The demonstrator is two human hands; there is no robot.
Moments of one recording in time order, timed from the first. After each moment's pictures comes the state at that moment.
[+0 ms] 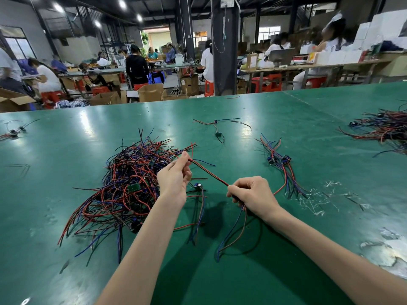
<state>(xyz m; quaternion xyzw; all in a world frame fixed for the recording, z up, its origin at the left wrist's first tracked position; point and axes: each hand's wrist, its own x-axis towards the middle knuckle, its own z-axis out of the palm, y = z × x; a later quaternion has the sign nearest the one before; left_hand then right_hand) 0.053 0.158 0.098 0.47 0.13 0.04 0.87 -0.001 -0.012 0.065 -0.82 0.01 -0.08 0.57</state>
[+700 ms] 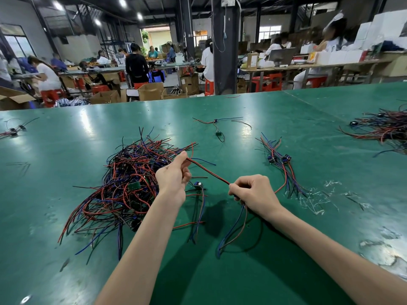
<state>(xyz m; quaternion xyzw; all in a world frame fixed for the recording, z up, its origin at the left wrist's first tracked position) 0.050 0.159 0.104 0.48 0.16 0.04 0.86 -0.002 -0.014 0.067 -0.85 0.00 -0.12 0.51</state>
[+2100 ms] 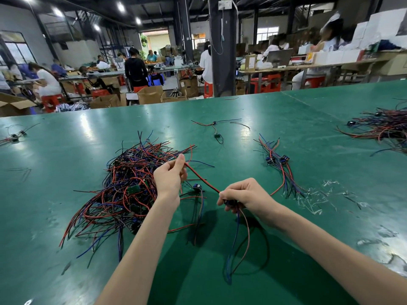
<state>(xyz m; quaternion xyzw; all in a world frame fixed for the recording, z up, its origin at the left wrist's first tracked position) 0.067 0.167 0.084 0.61 0.07 0.11 0.78 -0.011 -0.011 0.075 -0.75 -0.07 0.06 0.65</state>
